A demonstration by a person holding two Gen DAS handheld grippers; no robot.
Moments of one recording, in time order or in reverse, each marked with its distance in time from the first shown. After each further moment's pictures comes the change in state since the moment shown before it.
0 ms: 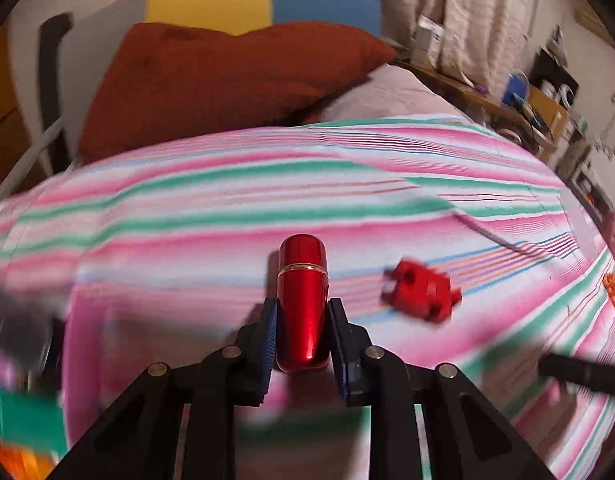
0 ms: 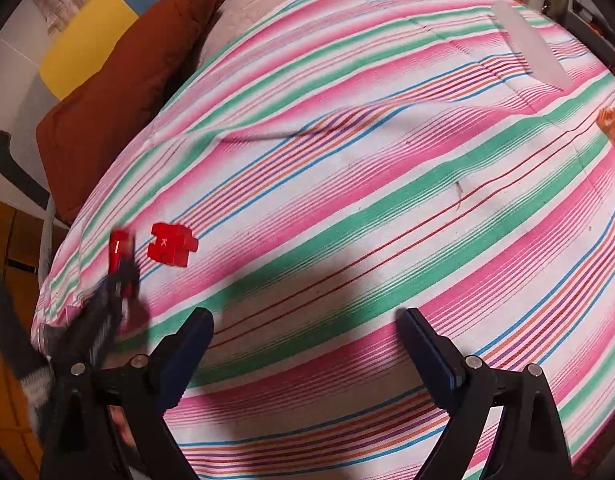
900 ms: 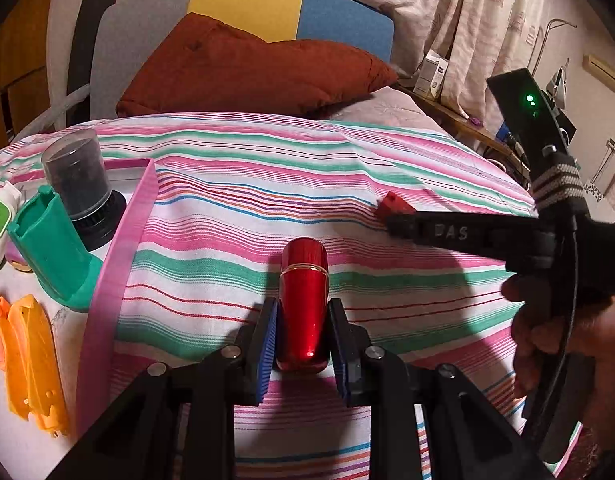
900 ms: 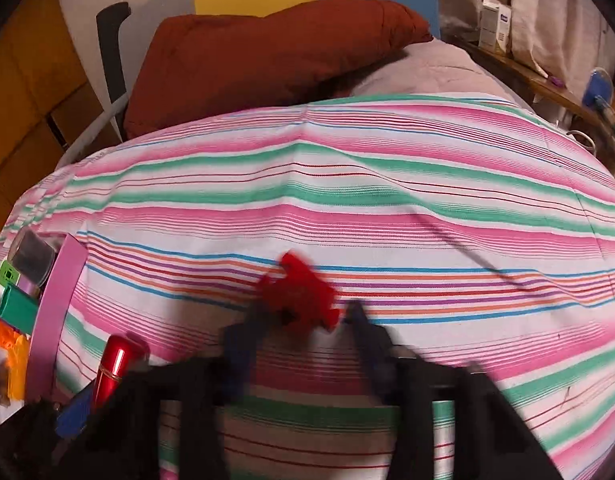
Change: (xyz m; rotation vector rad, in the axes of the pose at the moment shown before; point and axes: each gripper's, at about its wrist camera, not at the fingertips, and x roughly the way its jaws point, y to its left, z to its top) left arm -0.040 0.001 -0.060 -0.107 -0.065 -0.065; right arm 0.044 0.102 0.006 -0.549 -0.127 0.052
